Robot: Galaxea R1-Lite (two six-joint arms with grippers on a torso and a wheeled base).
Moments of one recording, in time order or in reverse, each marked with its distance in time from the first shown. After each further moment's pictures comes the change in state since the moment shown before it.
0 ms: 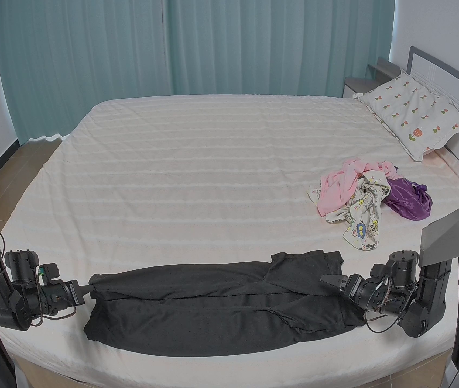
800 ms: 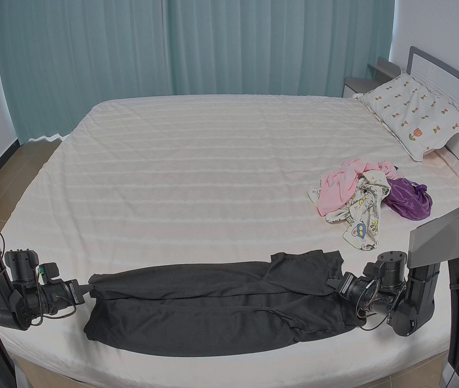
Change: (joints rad) left arm 0.000 0.000 -0.004 -0.001 0.006 0.000; right arm 0.031 0.067 -0.096 0.017 -0.119 -0.005
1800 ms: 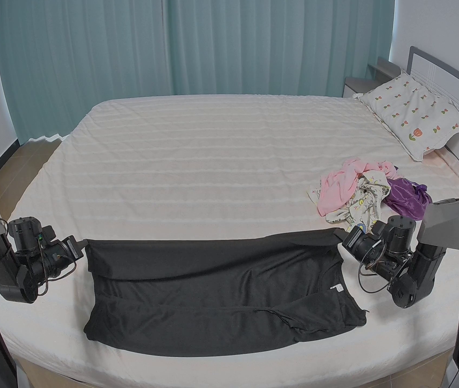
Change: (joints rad) left arm -0.030 0.023 -0.281 -0.003 0.129 -0.224; right arm -0.066 -0.075 -0.231 0.025 -0.027 0.021
